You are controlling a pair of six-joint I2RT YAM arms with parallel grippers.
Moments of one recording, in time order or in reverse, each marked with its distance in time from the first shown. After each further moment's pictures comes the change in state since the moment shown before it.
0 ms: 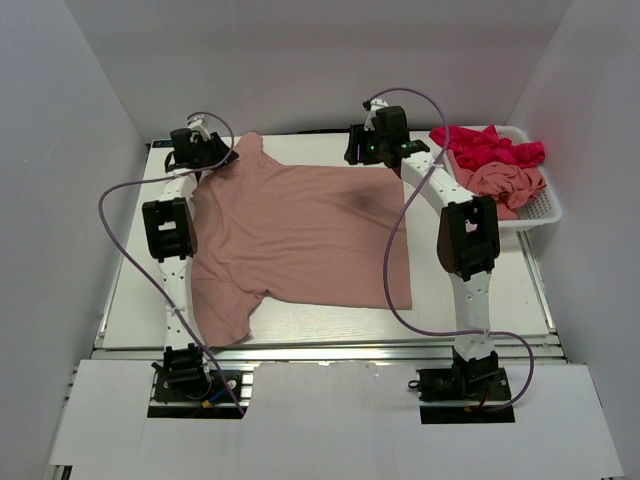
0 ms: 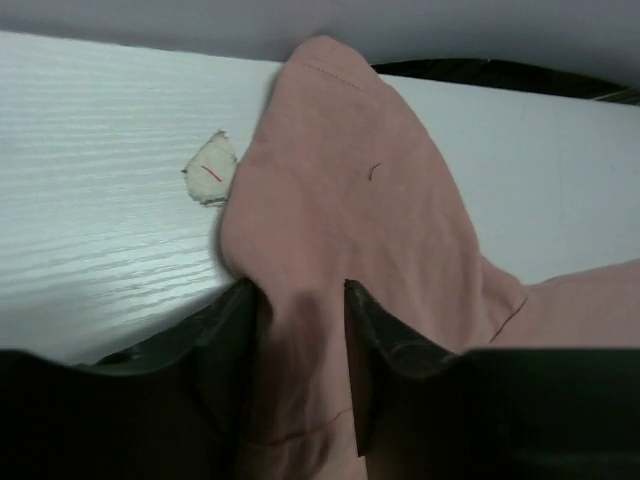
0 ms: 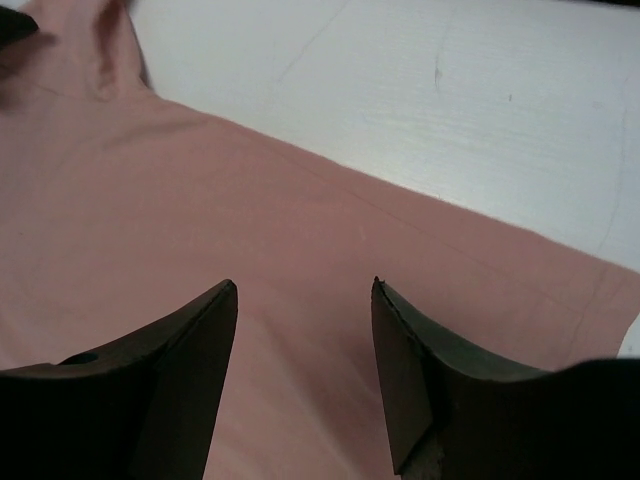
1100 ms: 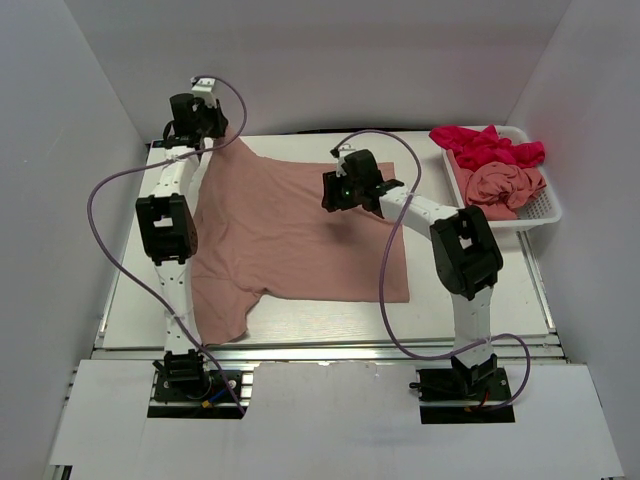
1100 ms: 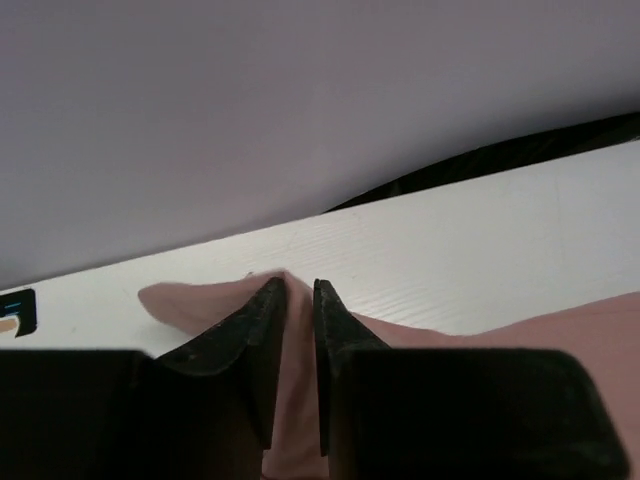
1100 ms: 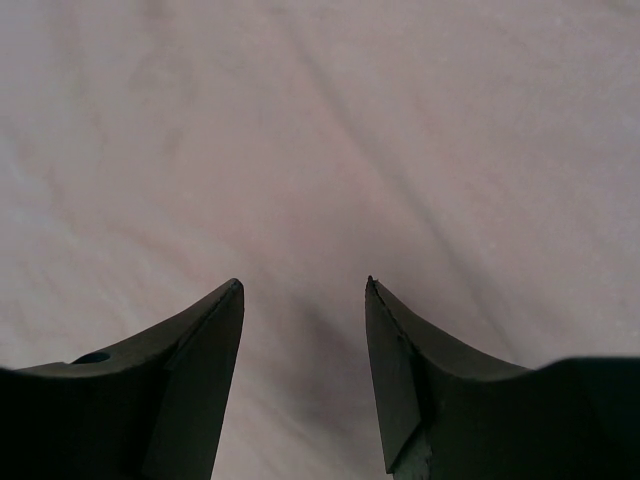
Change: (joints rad) left arm -0.079 -0.265 -0.049 -0.068 -0.258 0.346; right arm 0.181 -0.156 -0.452 0.166 0.042 0.007
